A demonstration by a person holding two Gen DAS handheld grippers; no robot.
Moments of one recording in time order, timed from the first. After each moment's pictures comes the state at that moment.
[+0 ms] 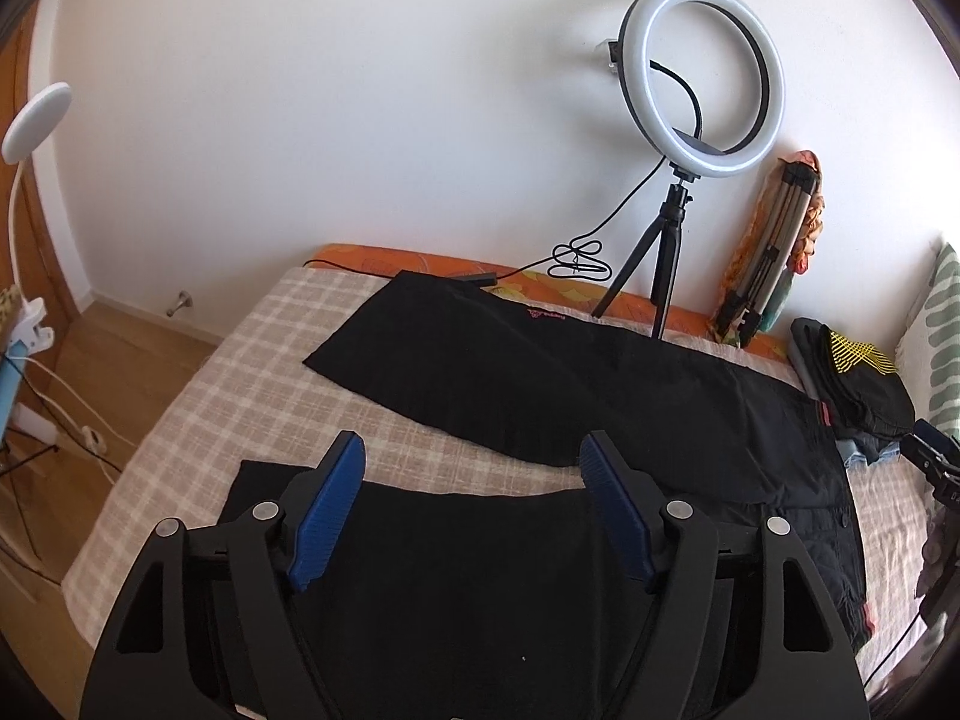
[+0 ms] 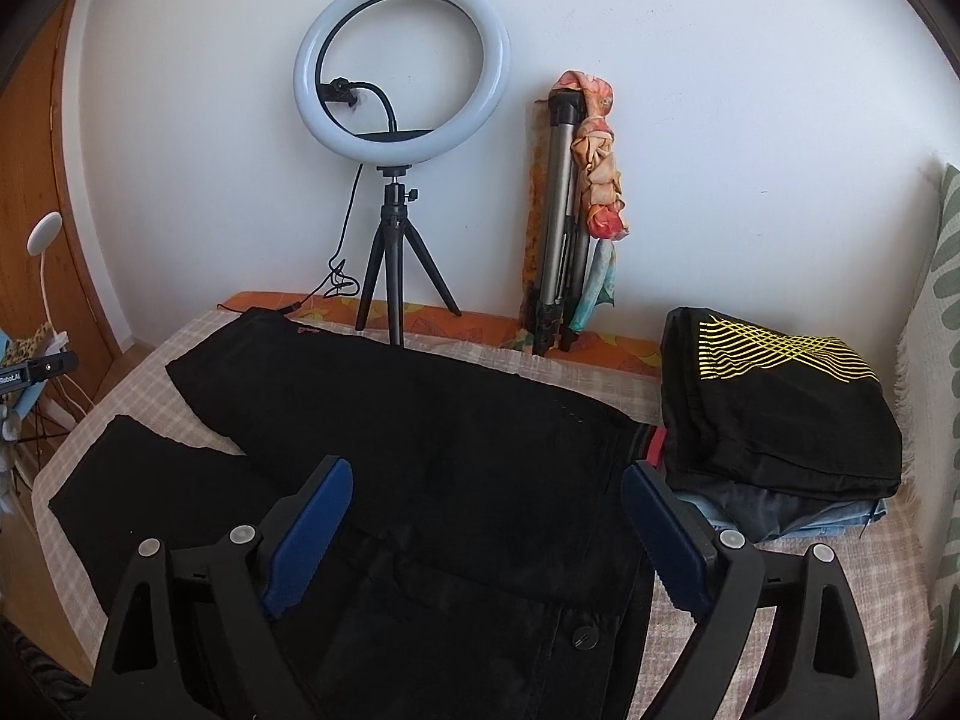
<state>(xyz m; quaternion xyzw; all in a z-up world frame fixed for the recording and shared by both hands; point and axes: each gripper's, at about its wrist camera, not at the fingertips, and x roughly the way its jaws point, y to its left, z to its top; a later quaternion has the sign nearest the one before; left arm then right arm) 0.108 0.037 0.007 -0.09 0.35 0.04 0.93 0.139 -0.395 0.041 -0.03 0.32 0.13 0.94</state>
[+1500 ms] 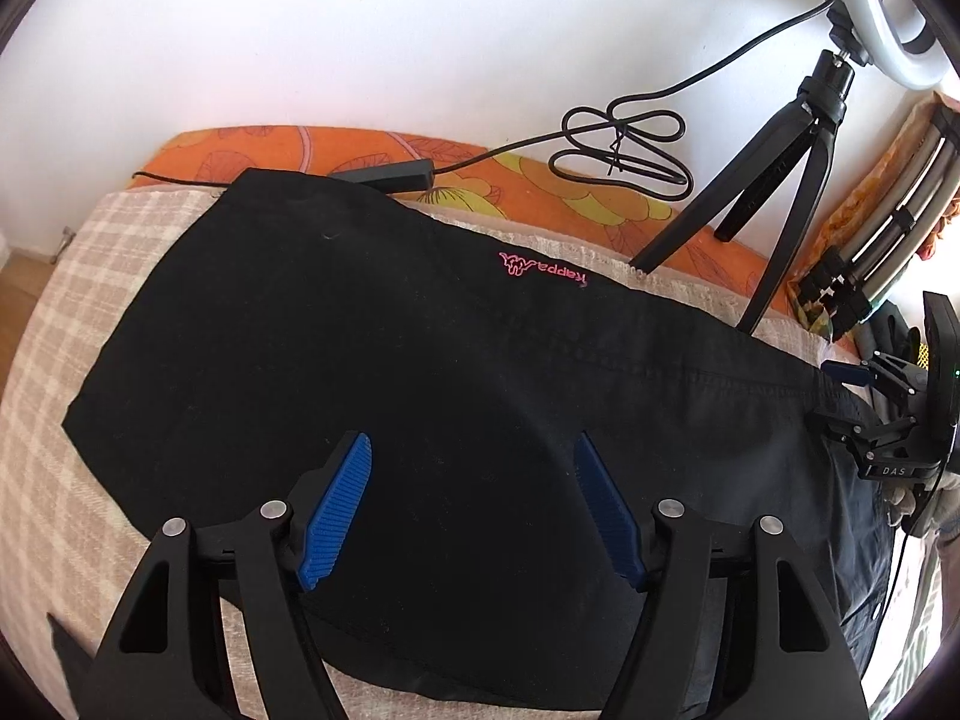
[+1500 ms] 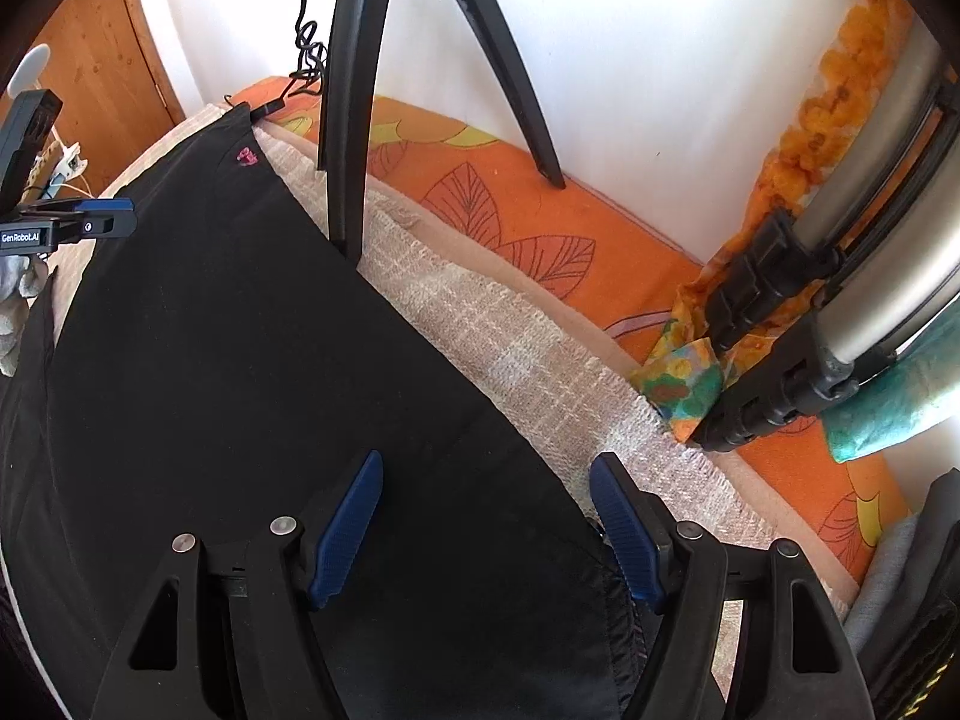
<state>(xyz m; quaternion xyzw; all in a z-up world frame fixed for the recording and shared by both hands) 0.331 0.012 -0.107 -0.11 0.51 -0.01 0.85 0.419 -0.315 -0.100 -0.18 0.50 0.30 0.79</state>
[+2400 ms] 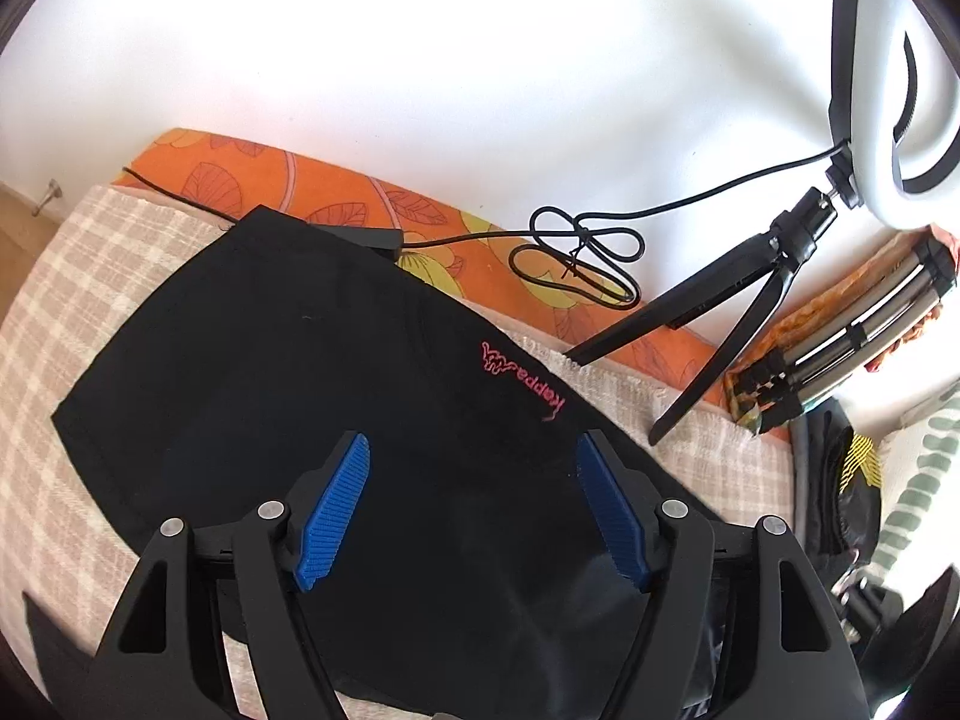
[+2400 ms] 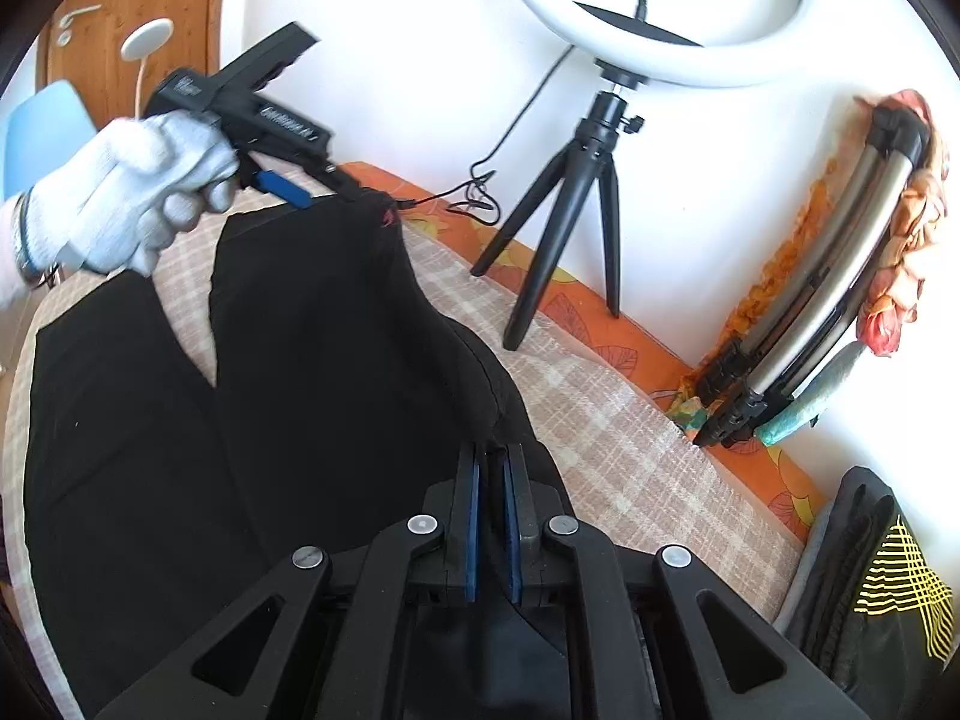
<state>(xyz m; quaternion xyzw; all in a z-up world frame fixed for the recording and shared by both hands) 0.356 0.020 -0.062 -0.22 0.50 -0.03 0.84 0.258 -0.300 -0.026 -0.22 0.34 0.31 0.86</state>
